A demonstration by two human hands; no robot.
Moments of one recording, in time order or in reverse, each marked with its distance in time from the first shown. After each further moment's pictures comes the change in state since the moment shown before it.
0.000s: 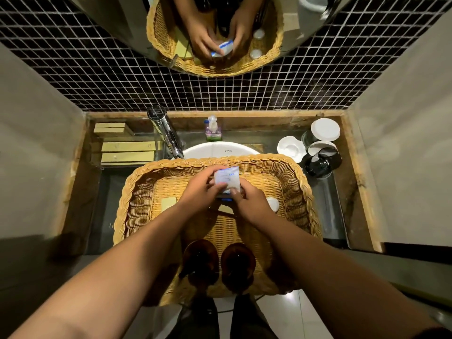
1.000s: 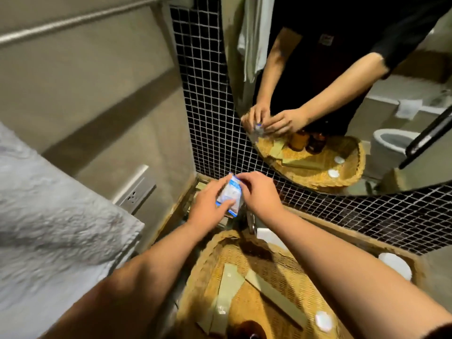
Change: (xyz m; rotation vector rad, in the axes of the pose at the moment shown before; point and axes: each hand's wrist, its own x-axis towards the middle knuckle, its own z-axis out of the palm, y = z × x) left_hand -0.026 0.025 -0.217 0.082 0.628 0.045; right_hand 0.076 -0.290 0.045 -0.485 0.017 -0.772
